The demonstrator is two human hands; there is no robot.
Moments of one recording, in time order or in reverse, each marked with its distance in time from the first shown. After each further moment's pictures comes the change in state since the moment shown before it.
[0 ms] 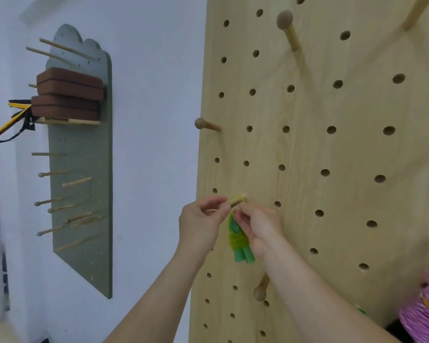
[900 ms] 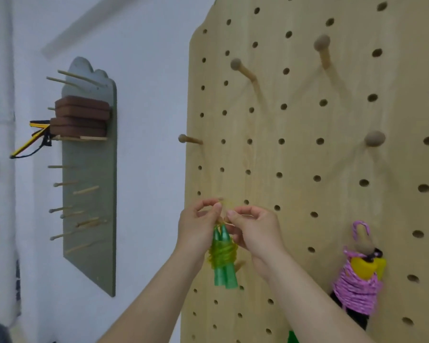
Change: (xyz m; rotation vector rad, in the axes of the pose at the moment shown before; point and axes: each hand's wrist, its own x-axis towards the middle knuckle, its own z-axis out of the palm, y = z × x) left_hand -0.098 0.062 0.037 -0.058 0.012 -0.065; right_hand -0.114 -0.053 -0.064 -0.363 -0.215 -0.221
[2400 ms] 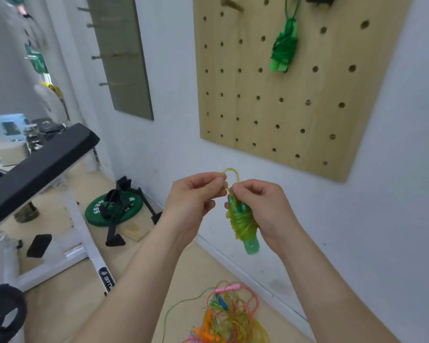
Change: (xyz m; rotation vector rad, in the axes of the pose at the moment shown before) left_hand -0.476 -0.322 -0.059 -0.052 -0.030 -0.293; right_hand -0.388 0.378 -0.208 0.002 -0.311 0.158
